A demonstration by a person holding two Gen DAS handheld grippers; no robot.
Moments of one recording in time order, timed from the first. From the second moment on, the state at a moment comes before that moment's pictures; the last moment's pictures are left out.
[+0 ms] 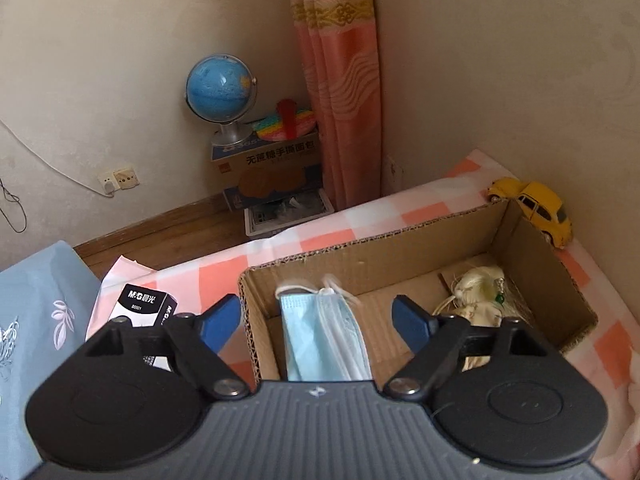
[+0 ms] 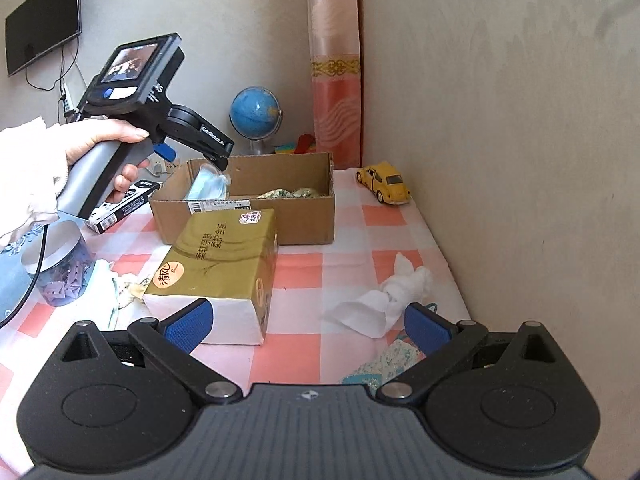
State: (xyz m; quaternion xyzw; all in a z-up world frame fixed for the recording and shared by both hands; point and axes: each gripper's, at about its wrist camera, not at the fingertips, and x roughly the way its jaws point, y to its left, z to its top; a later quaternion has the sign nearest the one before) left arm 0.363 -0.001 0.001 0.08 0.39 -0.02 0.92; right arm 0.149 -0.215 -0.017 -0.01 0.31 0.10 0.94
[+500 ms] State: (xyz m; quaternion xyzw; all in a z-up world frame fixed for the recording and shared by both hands) left arm 0.257 0.011 0.043 0.07 0.35 -0.07 0.93; right arm 0.126 -0.212 -0.018 -0.04 0.33 0.13 0.94
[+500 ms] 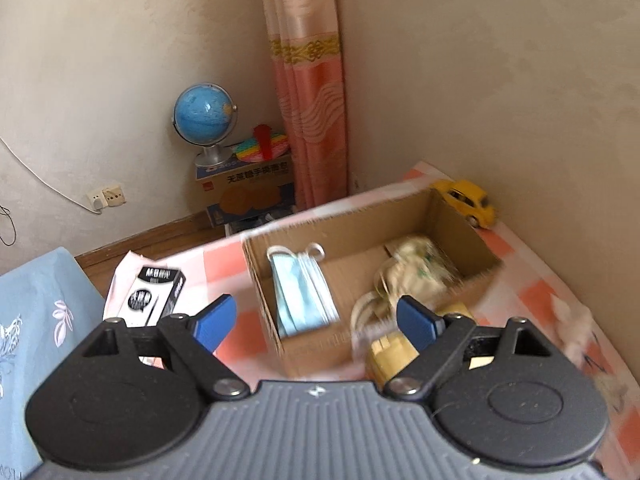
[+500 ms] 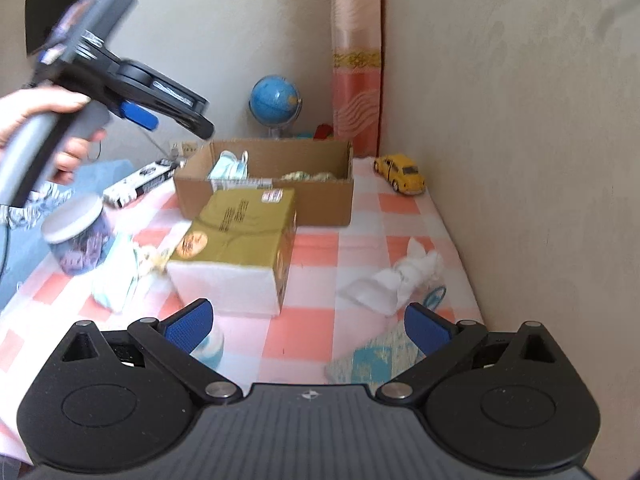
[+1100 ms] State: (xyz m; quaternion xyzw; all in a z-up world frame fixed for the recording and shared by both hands) left arm 0.105 0.035 -0.011 0.04 0.35 -0.09 0.93; right arm 0.102 -0.212 -0.078 -0.06 0.41 0.14 0.90
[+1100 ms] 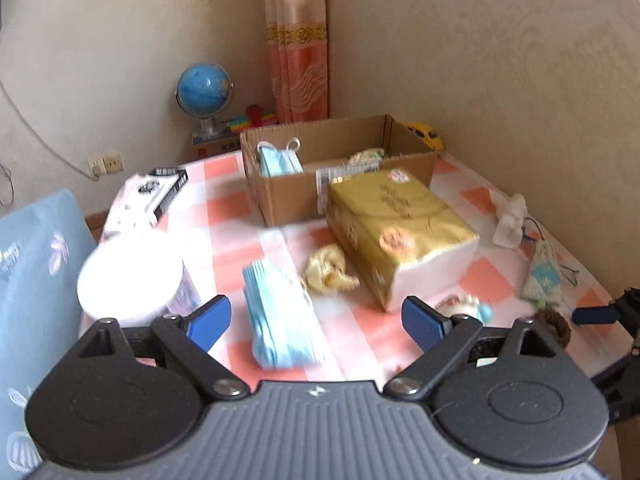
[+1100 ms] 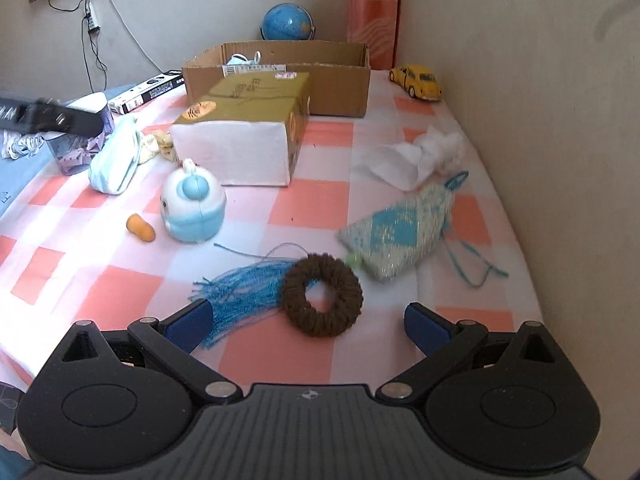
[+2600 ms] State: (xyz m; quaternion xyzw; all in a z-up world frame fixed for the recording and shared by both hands) left arm 0.147 0.050 -0.077 -0.01 0.38 -0.04 0.92; right arm 0.097 -0.203 -0.070 -0.09 0.36 0.17 0.91
